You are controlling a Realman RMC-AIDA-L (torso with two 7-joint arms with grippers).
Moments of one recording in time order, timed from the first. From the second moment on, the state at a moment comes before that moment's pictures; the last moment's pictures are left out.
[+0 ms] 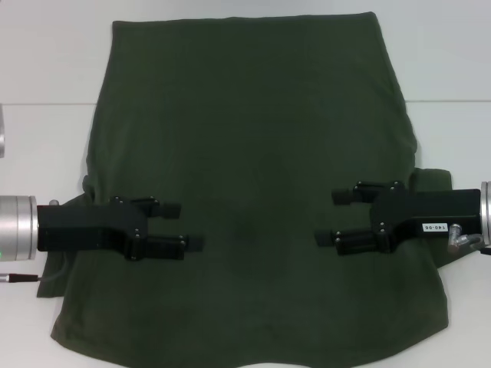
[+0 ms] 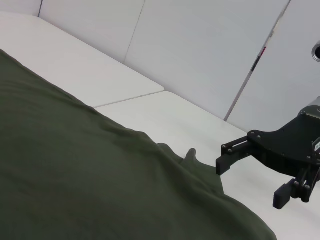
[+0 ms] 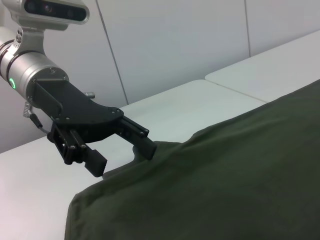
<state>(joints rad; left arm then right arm) -0.52 -2.09 0.66 0.82 2.10 1.65 -1.65 0.58 2.09 -0.85 -0.78 -2.02 -1.49 1.55</state>
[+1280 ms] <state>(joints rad) -0.49 -2.01 0.43 0.84 2.11 1.59 -2.23 0.57 2.07 -0.84 -0.78 -2.03 -1.34 1.82</state>
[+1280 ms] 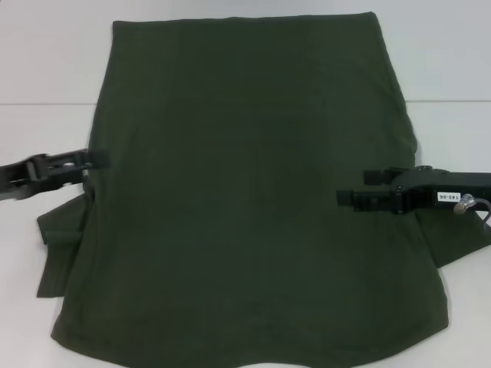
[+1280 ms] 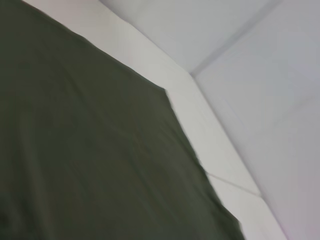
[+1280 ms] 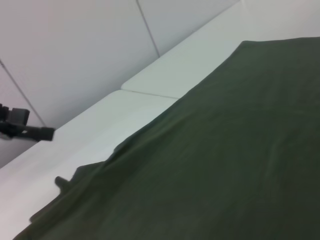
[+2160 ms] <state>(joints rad) -0.36 -2.06 0.45 0.75 2.13 1.30 -2.09 0.57 2.07 -0.82 -0.75 -2.02 -1.21 1.82</state>
